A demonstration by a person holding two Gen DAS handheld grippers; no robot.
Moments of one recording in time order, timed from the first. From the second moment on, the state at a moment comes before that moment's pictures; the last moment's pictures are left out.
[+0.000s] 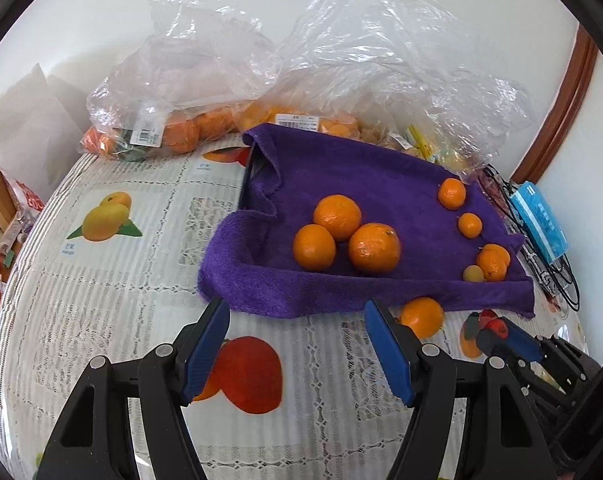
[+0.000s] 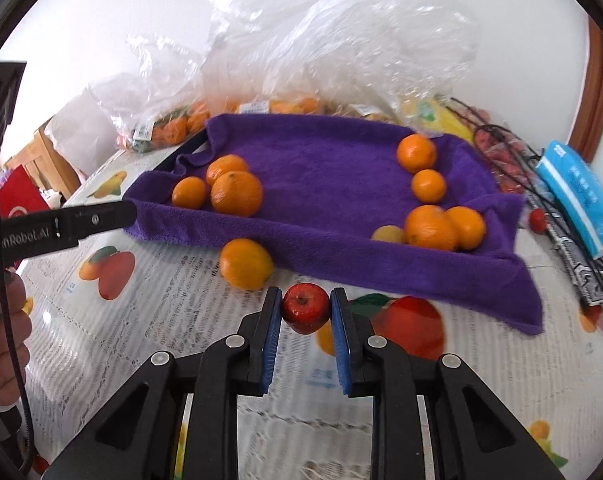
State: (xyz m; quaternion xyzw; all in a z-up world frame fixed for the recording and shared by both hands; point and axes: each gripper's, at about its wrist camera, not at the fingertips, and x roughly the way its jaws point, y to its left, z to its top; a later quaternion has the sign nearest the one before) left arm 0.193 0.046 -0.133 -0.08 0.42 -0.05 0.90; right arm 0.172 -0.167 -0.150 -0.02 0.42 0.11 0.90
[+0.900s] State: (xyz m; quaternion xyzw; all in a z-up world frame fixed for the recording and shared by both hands) left arm 0.208 -0.054 -0.167 -0.02 0.44 -0.10 0.89; right arm 0.200 -0.257 -0.131 0.02 0.38 0.07 0.92
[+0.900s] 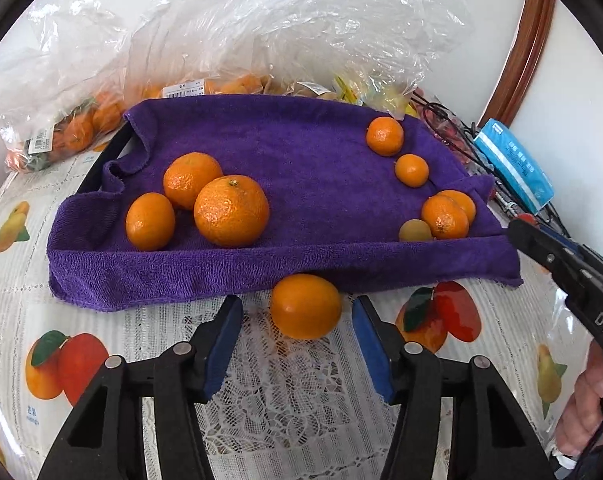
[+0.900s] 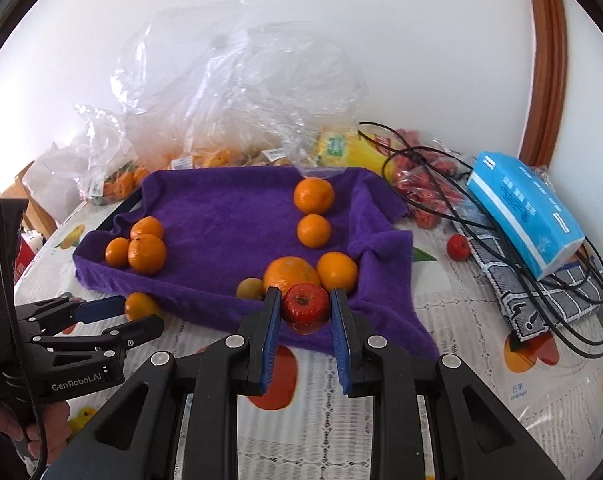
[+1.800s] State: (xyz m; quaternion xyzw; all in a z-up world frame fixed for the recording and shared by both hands) left arm 0.206 -0.002 -0.160 -0.07 0.46 -0.06 0.88; right arm 0.190 -0.221 -0.141 0.04 0.39 0.11 0.91
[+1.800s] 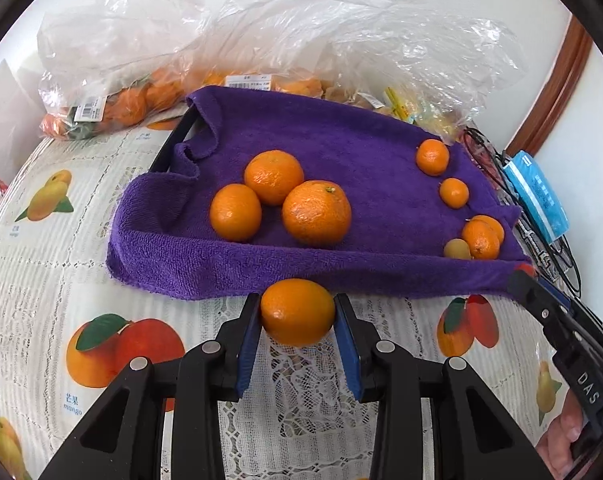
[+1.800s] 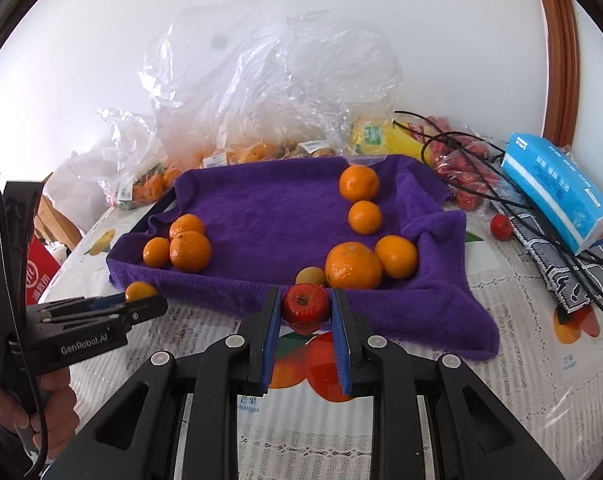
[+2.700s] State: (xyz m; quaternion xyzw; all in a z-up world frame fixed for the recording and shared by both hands) left arm 0.198 -0.004 -0.146 -0.09 0.45 -0.09 0.88; right arm 0.186 -0.208 -0.151 0.03 0.40 0.13 0.91
